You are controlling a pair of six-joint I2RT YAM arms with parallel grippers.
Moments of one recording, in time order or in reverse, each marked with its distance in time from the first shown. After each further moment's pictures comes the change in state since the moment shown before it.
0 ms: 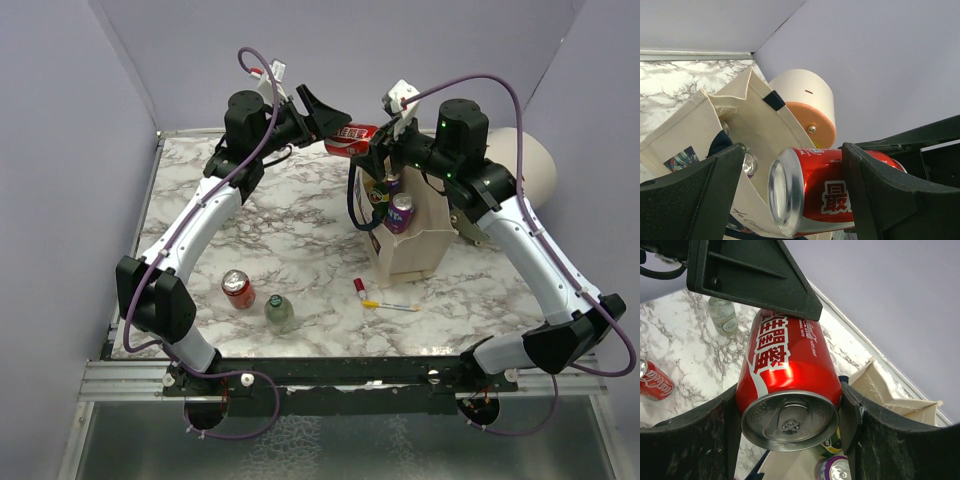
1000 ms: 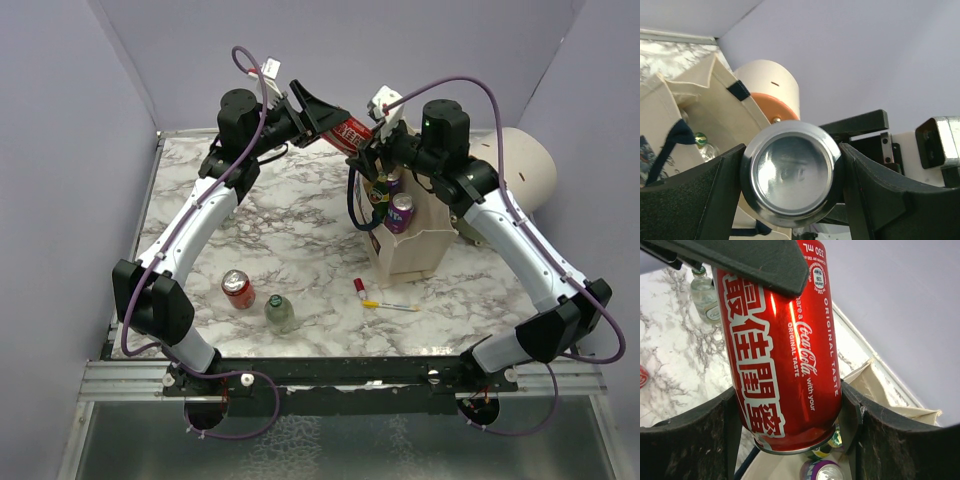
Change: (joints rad) left arm 0.021 -0.018 0.000 0.036 0.089 -0.180; right arm 0.002 0.067 -0.008 0.029 0.017 -0.087
